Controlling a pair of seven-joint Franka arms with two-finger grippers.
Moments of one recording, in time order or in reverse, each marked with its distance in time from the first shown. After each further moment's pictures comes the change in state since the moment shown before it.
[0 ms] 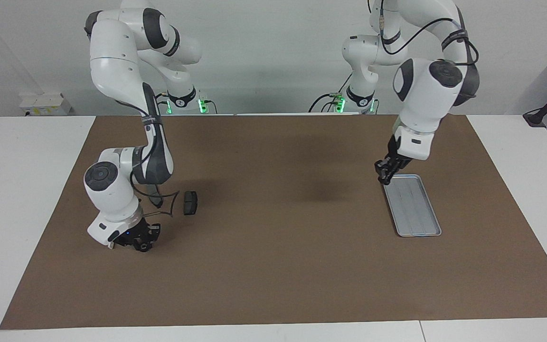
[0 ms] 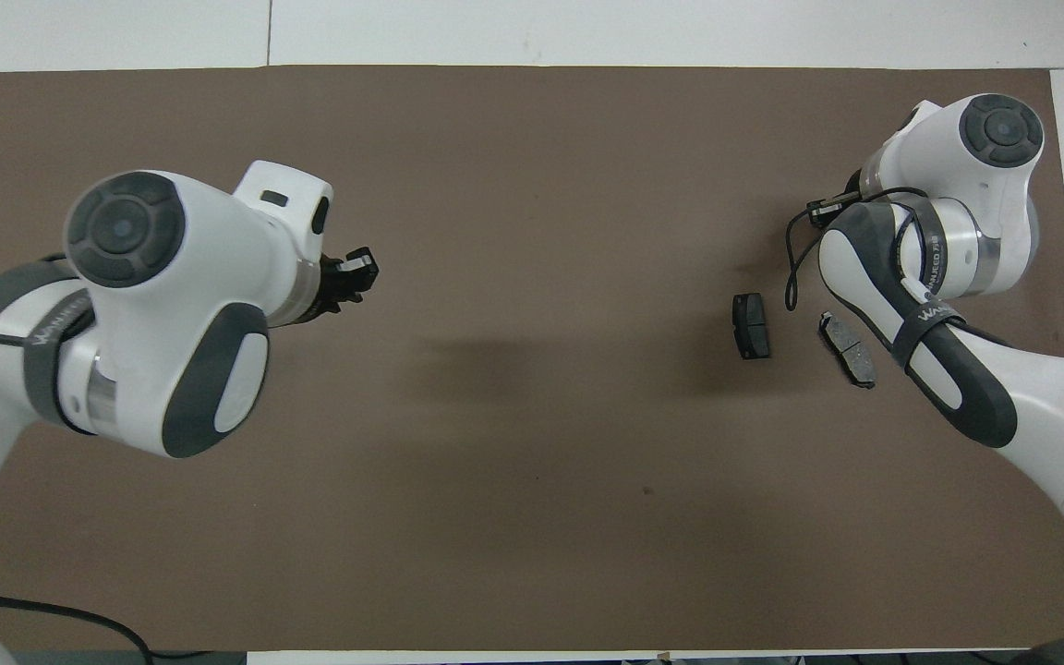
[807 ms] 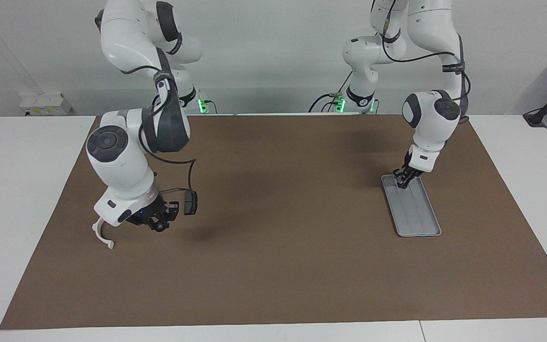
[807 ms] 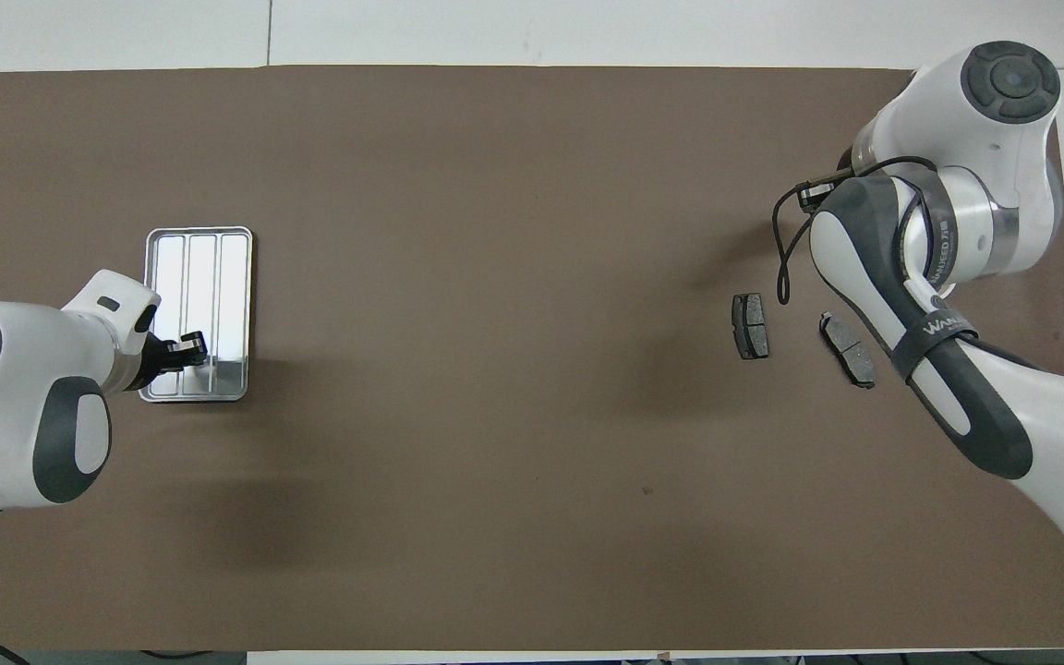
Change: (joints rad) left arm 0.423 -0.067 0.023 -0.423 0.047 0.325 0.529; right arm 0.064 -0.088 -0.002 0.053 0.002 -0.163 0.040
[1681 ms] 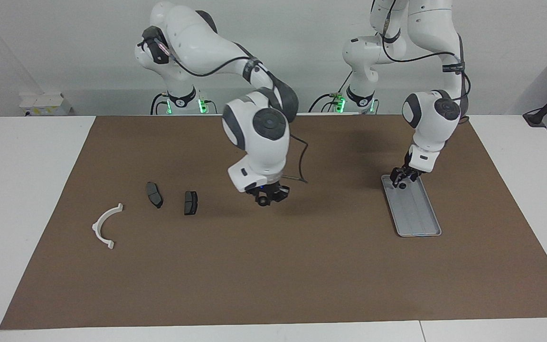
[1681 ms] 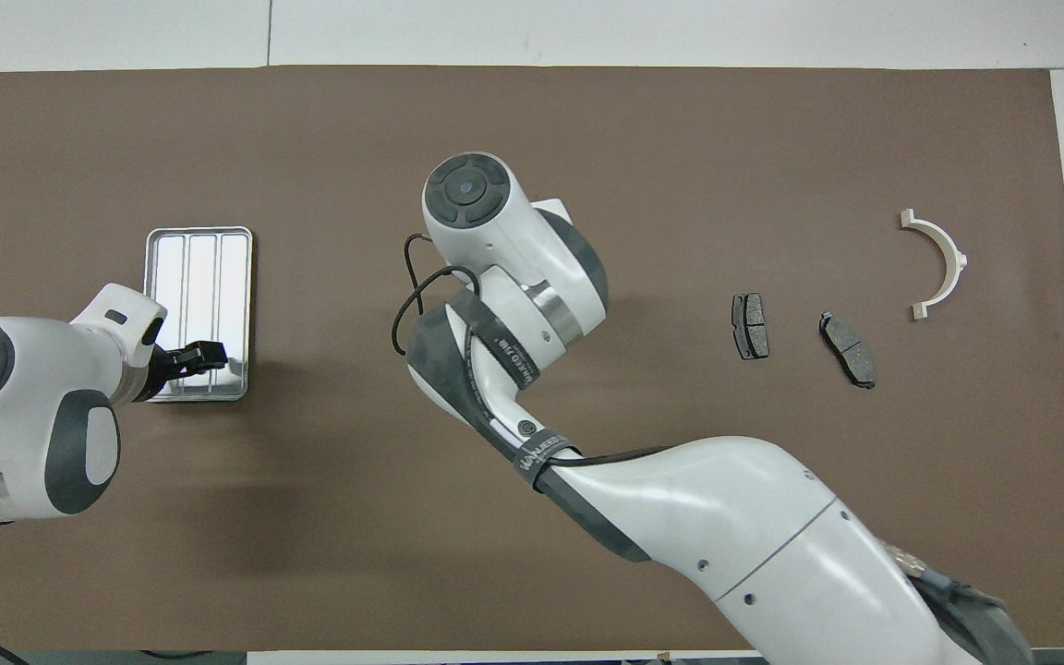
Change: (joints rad) left arm 0.001 0.002 0.005 -0.083 0.000 0.092 0.001; right arm 0.404 0.130 0.002 0.496 0.069 -0.500 0.730
